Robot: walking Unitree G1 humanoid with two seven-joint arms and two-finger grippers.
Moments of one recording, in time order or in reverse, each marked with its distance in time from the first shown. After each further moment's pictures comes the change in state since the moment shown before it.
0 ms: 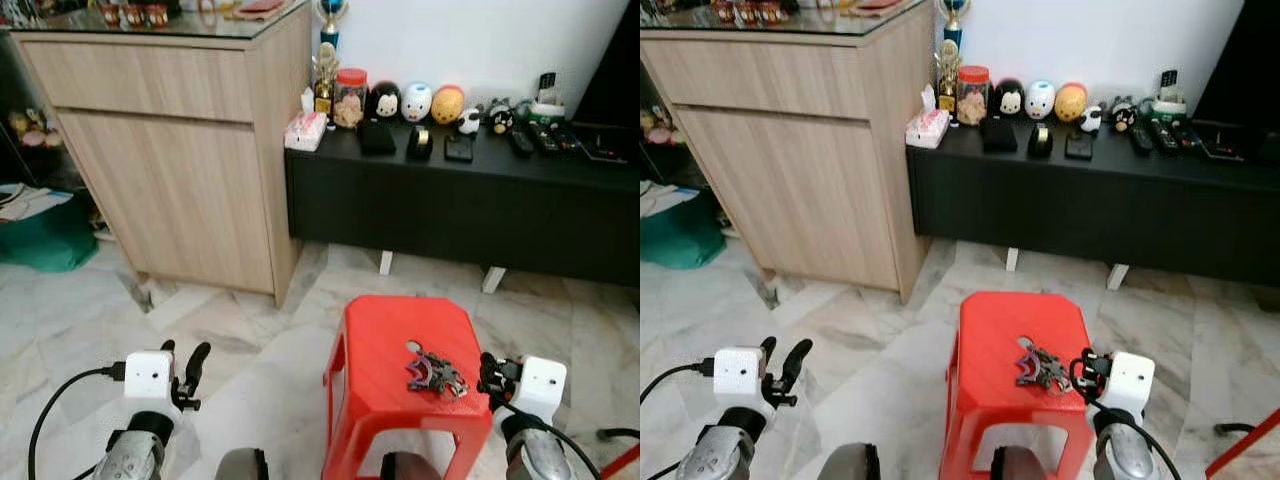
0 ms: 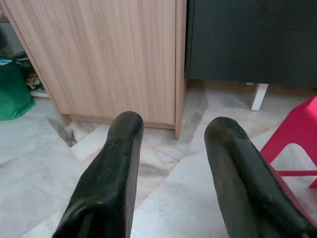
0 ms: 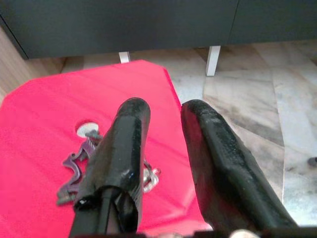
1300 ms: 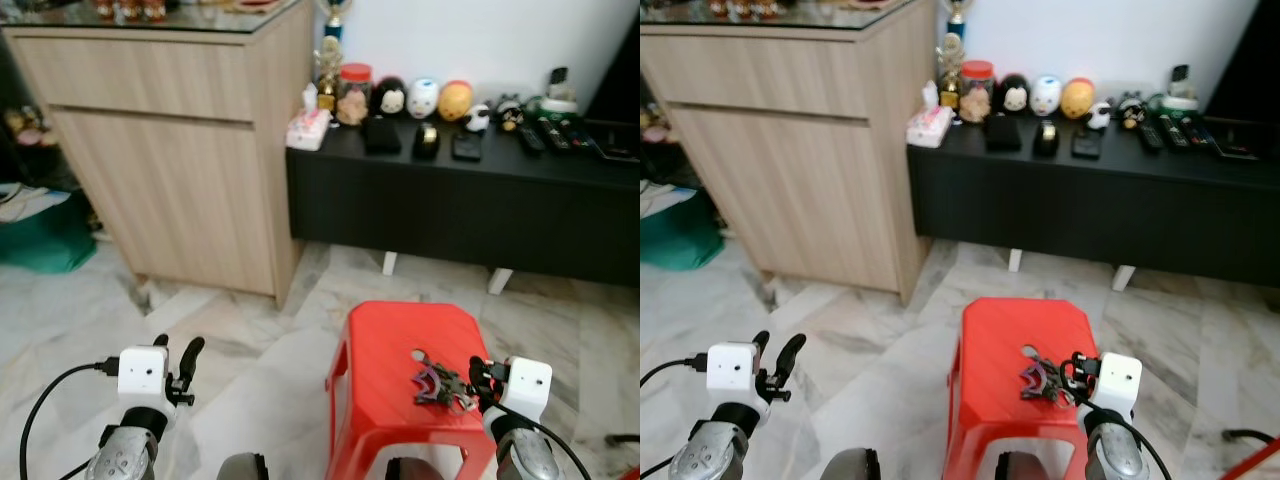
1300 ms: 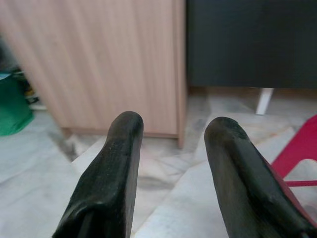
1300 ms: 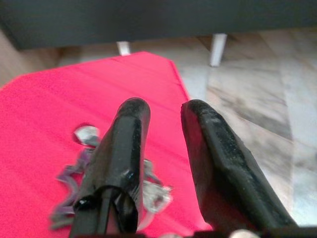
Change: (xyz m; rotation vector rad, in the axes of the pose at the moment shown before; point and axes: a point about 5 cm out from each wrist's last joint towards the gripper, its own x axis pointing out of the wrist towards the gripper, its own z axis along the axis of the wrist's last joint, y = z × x) left arm 0.003 0.004 0.006 0.033 -0.029 -0.003; right arm 0.002 0.004 -0.012 -0.003 0.044 0.008
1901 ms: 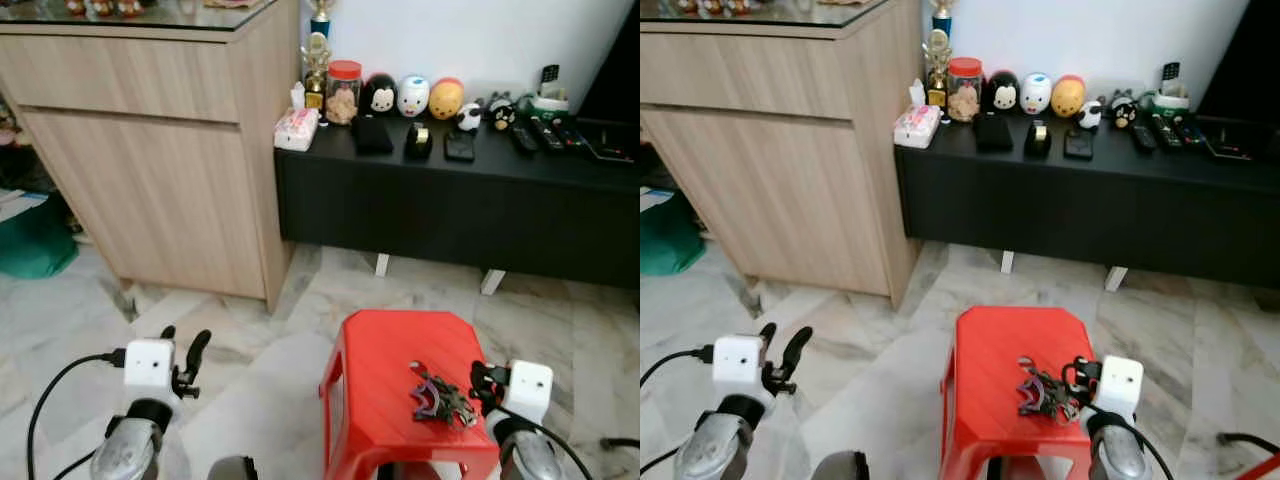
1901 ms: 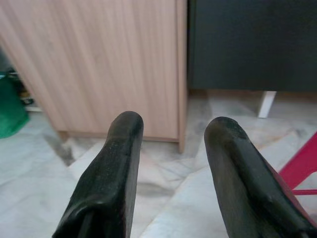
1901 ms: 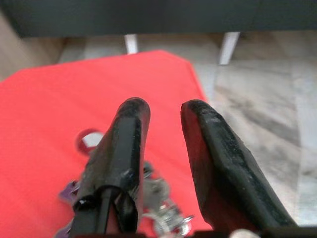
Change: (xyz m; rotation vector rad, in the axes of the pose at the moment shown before) left arm 0.003 0.002 0.002 0.009 -0.010 -0.002; right arm 0.003 0.002 -0.004 -0.036 0.034 0.028
